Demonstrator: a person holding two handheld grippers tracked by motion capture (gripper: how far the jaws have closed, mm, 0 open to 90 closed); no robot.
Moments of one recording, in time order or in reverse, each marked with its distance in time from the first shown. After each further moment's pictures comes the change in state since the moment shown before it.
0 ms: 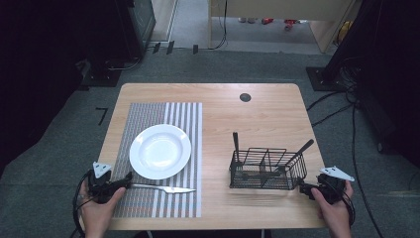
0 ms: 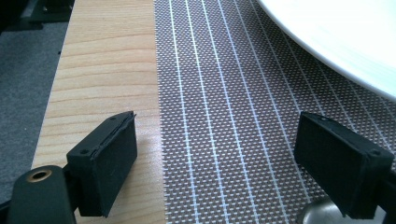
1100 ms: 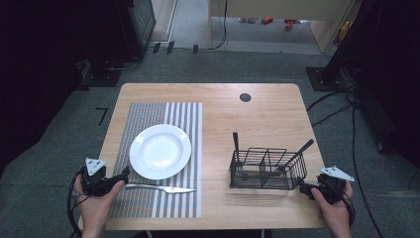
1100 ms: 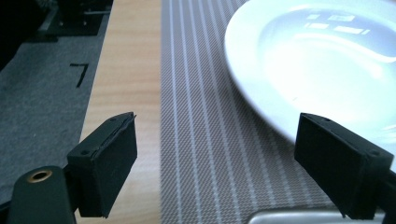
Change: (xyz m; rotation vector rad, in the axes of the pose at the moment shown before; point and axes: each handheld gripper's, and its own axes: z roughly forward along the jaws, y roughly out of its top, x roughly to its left) left arm -0.017 0.035 -0.041 -0.074 0.009 -0.039; right arm 0.000 0.000 0.000 0.000 0.000 0.000
